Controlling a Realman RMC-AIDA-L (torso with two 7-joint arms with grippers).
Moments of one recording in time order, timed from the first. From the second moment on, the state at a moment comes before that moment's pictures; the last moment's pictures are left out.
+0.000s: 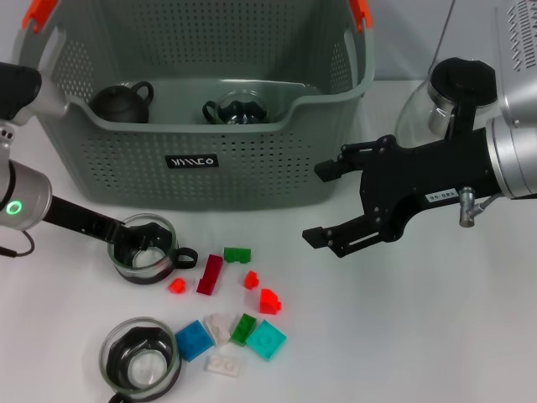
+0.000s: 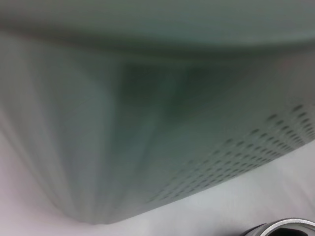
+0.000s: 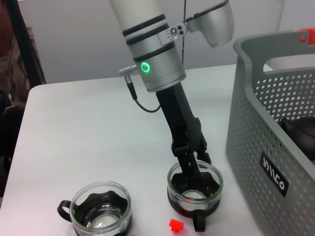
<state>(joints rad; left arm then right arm) -0.59 -2.14 0.88 1.03 2.73 1.33 -2.37 0.53 2.10 -1.27 -1.36 -2.04 -1.54 1.89</state>
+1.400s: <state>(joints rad) -0.54 -2.15 0.86 1.28 2.67 1.57 -2.38 0.53 2.10 -1.23 -1.34 -2.05 -1.55 1.89</state>
